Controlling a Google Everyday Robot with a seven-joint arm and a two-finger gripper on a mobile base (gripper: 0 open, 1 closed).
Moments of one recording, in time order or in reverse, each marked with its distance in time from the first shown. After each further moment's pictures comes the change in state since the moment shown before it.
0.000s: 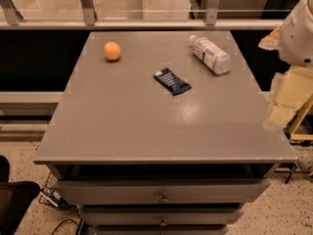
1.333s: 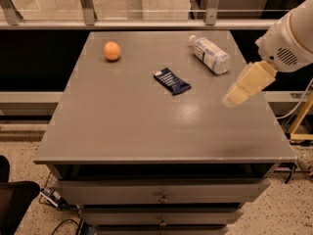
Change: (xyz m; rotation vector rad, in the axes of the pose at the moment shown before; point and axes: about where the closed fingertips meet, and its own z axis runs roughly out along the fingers) arm -0.019 -0.059 0.046 0.128 -0.231 0.347
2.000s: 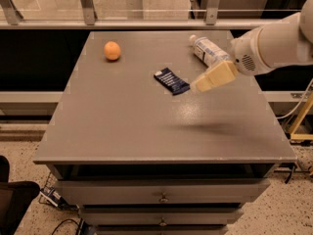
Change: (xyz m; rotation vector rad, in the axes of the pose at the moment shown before) arm -0.048 -0.019 0.061 0.027 -0.281 0.121
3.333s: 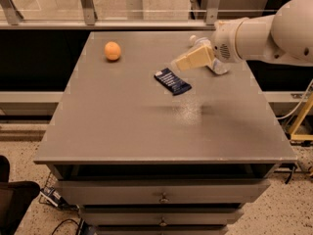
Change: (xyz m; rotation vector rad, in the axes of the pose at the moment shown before) arm -0.061 -0.029 0.046 0.060 -0.260 -0.002
